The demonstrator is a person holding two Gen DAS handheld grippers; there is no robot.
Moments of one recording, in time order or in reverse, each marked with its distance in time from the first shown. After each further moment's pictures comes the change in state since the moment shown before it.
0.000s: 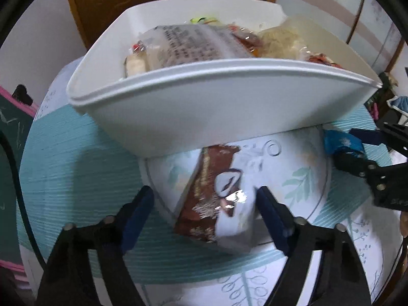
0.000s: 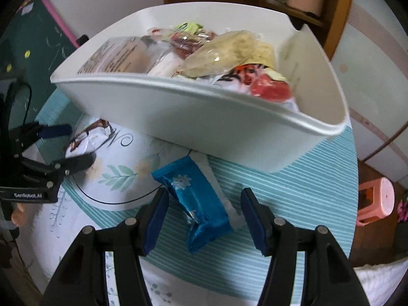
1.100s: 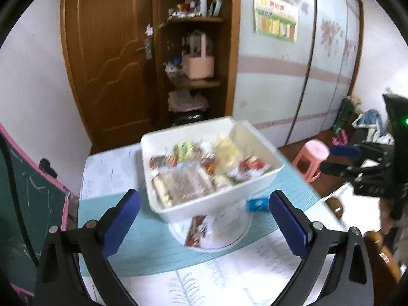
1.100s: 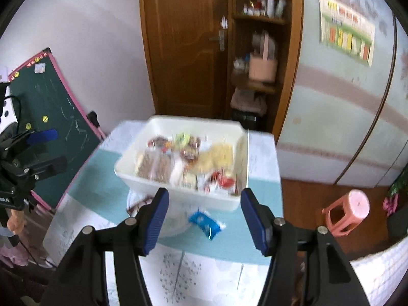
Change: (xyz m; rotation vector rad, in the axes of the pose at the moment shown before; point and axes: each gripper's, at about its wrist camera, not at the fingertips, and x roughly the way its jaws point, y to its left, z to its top) left arm -0.231 0.006 0.020 0.121 -0.357 -0.078; right arm -0.211 0.010 0.007 0.156 -0.295 -0.085
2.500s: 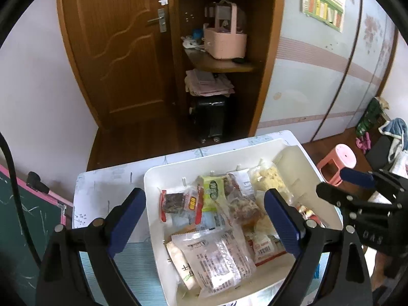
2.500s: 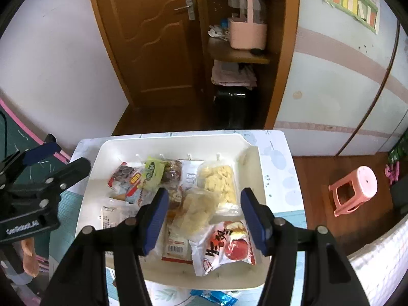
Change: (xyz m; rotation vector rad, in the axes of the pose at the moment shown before) left arm 0.173 0.052 0.127 -0.071 0.153 0.064; right arm 0.151 -0.009 0.121 0.180 0.128 -0.080
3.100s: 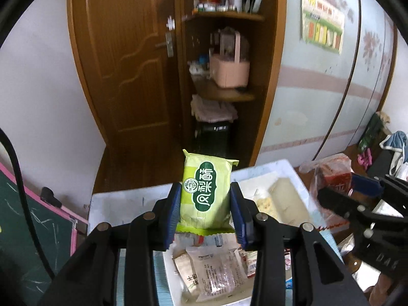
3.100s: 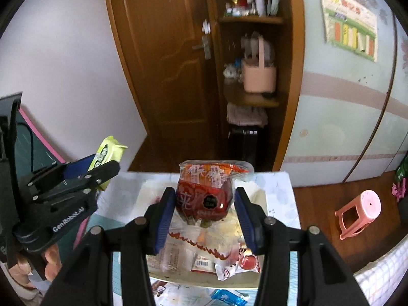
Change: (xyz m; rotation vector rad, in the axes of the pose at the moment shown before) left arm -0.046 0.001 0.042 -0.018 -0.093 0.032; right arm -0.072 0.026 0.032 -0.038 -0.133 0.068
